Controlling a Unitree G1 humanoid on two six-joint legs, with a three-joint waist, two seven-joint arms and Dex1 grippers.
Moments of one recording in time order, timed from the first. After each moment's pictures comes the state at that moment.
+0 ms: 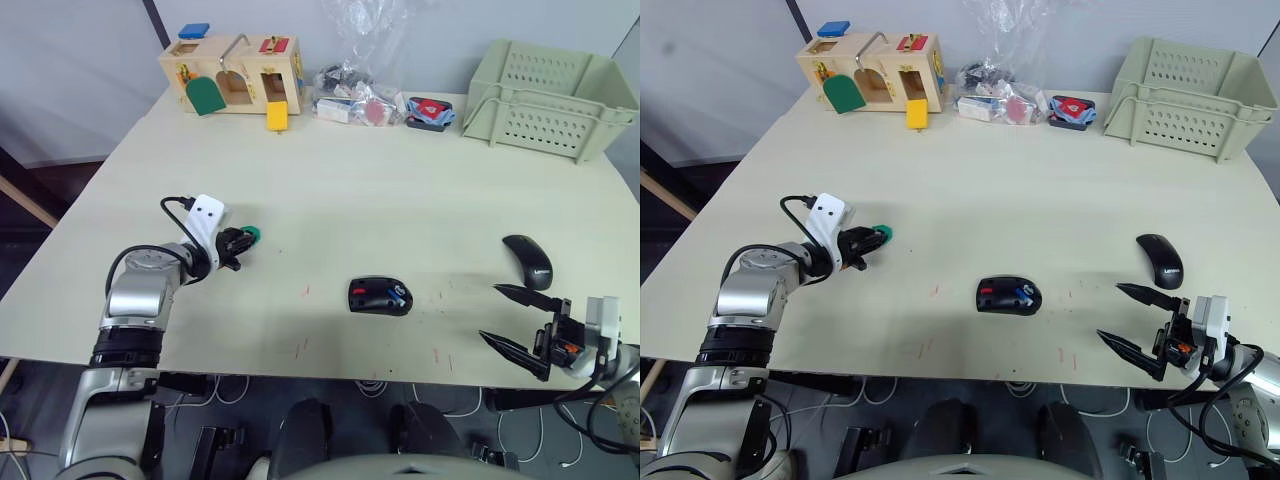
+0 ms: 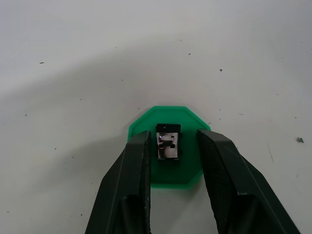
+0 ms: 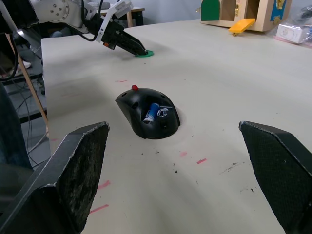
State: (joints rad) left arm -0.44 0.67 0.07 0.25 -0.18 0.56 -0.67; right arm 0.22 -0.58 -0.25 -0.06 0.64 -0.12 1.28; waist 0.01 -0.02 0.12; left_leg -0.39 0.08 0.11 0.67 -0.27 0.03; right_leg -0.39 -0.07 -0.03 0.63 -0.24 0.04
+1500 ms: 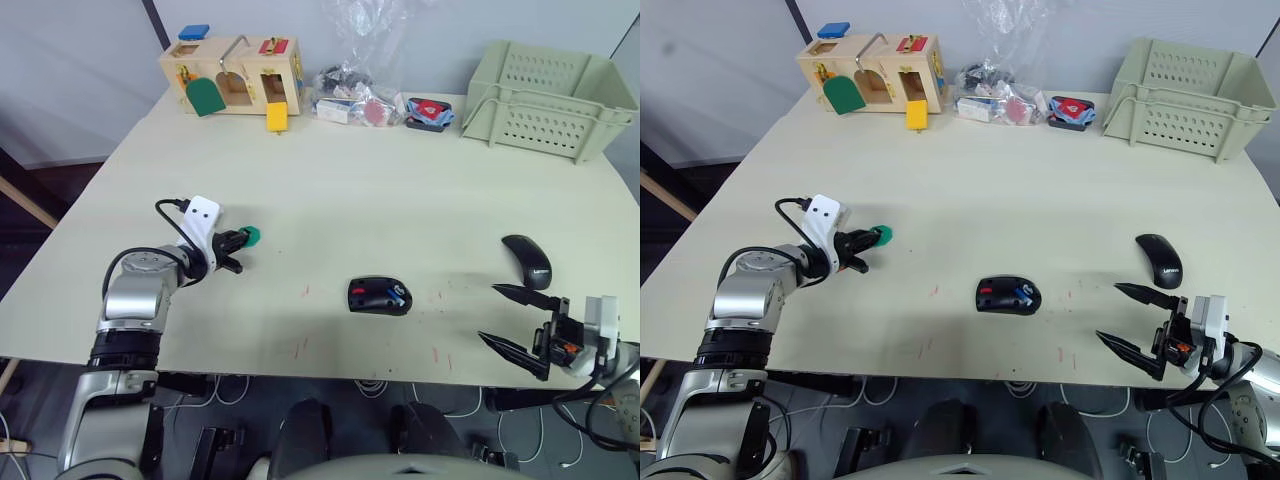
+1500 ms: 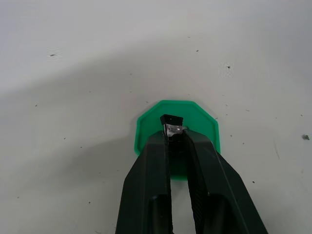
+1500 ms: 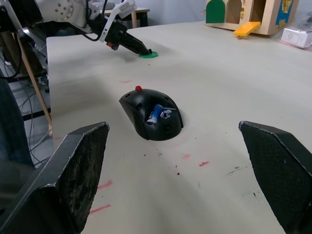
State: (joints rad) left arm -0.43 0.67 0.10 0.25 -0.20 0.57 -0.66; right arm 0.21 -0.57 -0.25 -0.06 0.63 -0.13 1.30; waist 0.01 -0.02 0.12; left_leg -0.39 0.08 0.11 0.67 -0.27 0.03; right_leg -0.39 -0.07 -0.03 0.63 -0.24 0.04
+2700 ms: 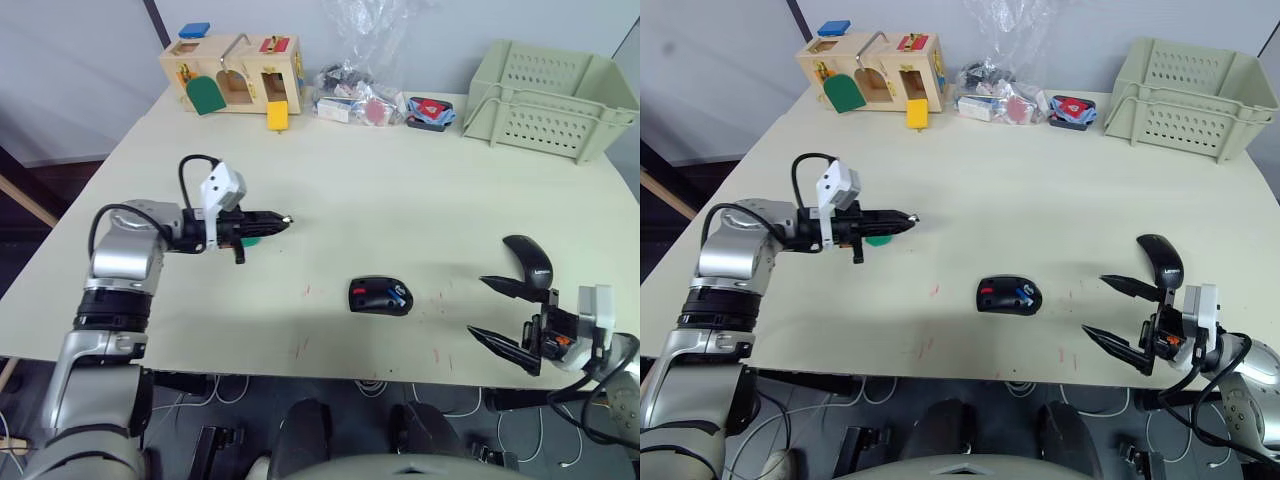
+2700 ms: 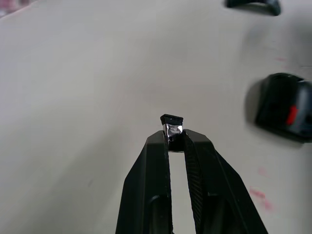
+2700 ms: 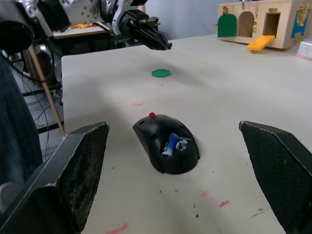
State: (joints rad) left arm -0.67 0.74 -0.06 0.27 -0.29 0.40 -1.32; right arm 0.19 -0.57 -0.23 -0.24 0.69 0.06 1.20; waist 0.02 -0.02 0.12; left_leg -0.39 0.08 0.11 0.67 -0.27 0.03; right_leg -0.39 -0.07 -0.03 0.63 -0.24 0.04
